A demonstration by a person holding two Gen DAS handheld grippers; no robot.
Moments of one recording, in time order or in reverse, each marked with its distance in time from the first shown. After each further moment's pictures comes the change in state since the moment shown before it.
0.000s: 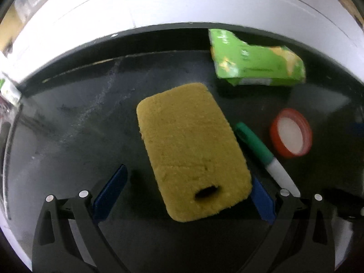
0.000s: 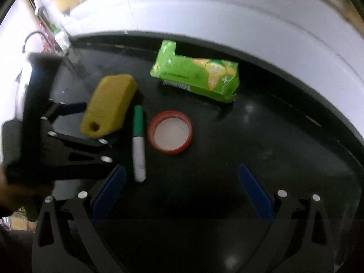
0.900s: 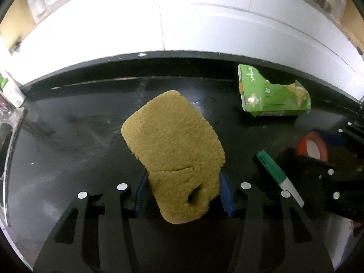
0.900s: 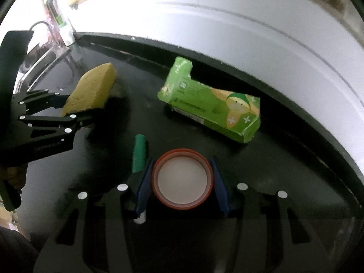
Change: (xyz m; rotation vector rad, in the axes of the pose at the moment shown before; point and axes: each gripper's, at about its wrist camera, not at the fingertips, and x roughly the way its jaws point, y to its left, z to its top) left arm -0.024 0.056 0.012 -0.014 -0.081 -0.019; right arm 0.009 0.023 0.030 -0.090 -0.080 -0.034
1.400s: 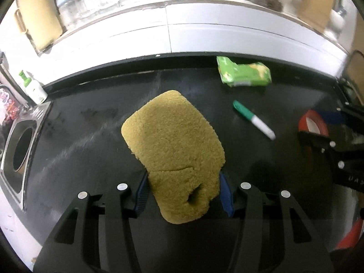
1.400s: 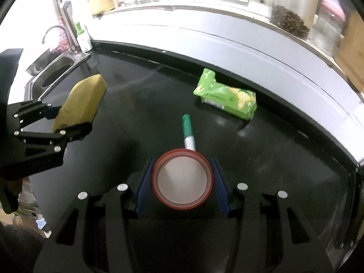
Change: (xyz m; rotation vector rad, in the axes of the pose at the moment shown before) left arm -0.116 -0.004 -0.086 0.070 -0.040 0.003; right arm -0.098 0.067 -0.058 0.021 -0.070 -0.029
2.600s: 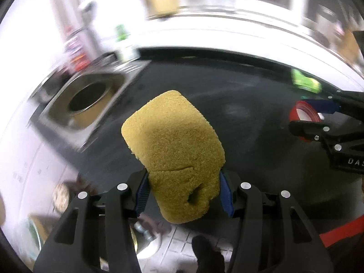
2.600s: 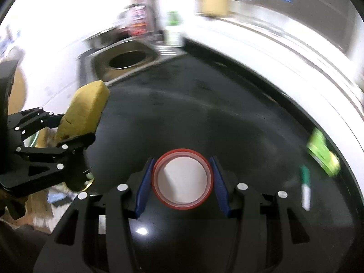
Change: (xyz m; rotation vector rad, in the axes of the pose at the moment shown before) left arm -0.118 0.199 -0.151 -0.276 -0.056 0.231; right arm -0.010 0.266 0.043 -0.323 -0.028 0.231
